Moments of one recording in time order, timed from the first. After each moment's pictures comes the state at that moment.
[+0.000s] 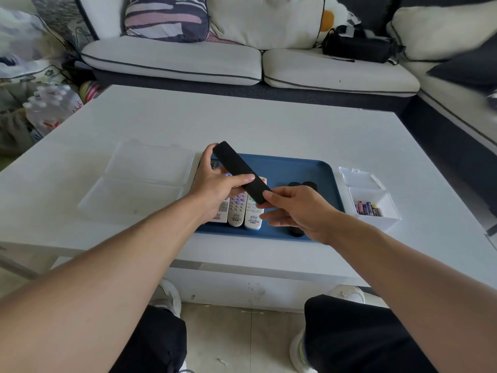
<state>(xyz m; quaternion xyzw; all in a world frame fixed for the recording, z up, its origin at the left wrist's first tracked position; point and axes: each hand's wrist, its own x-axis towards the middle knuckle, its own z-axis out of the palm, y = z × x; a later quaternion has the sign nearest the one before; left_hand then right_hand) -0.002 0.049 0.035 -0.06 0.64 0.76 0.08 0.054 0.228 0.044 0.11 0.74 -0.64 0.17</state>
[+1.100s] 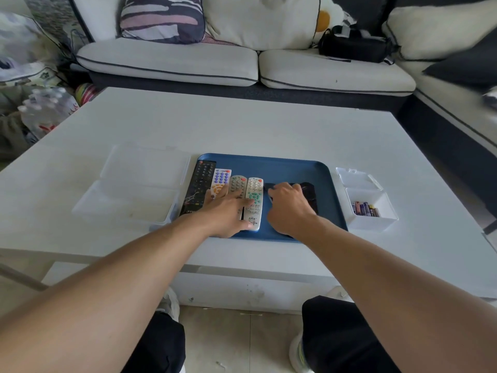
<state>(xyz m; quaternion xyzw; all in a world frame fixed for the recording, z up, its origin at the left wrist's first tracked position) 0.000 0.050 -0.001 0.22 0.95 0.09 0.20 0.015 0.221 -0.002 -0.01 0.99 -0.11 0.07</state>
